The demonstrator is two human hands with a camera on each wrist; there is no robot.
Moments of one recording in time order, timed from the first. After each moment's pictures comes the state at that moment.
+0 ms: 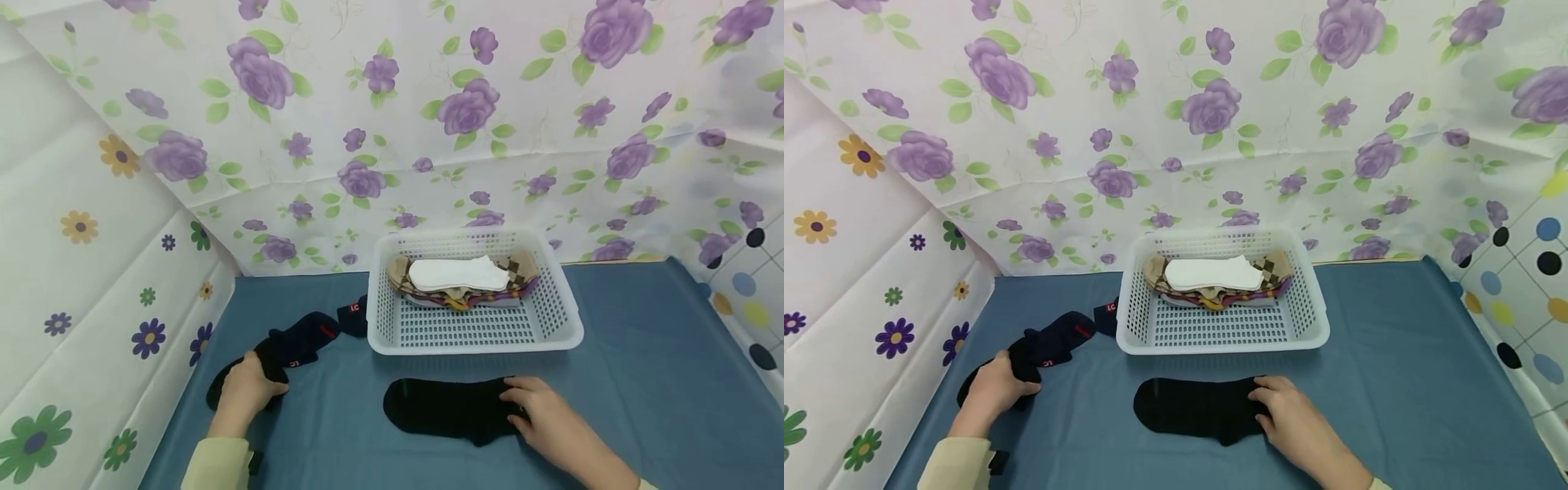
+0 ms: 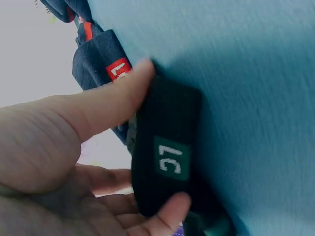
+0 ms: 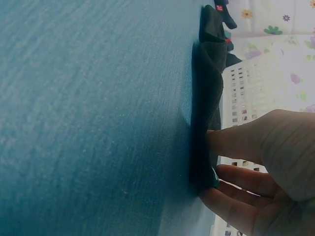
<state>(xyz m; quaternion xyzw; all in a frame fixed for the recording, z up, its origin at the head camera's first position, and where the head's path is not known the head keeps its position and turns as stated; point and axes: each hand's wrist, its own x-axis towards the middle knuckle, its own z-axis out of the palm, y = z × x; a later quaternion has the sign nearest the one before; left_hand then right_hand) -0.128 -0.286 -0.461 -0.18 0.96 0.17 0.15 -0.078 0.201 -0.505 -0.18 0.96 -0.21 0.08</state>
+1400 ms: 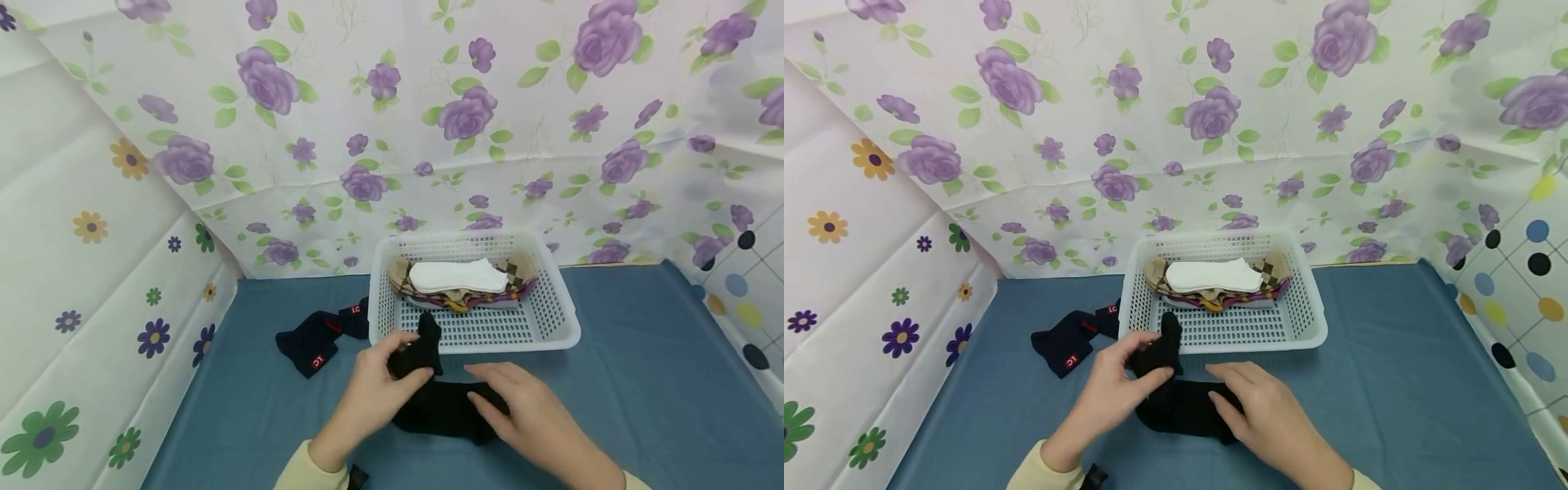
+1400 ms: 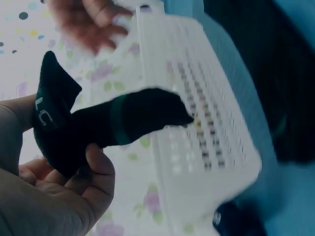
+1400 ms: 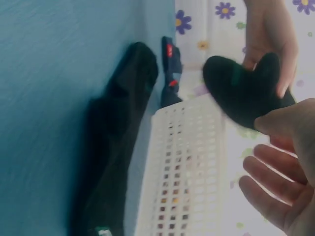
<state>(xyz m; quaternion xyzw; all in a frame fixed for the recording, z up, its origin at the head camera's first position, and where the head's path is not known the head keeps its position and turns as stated) -0.092 -0.086 -0.399 0.12 0.86 0.49 0.04 -0.064 0.158 -0.440 -0.26 0.91 -0.28 -0.15</state>
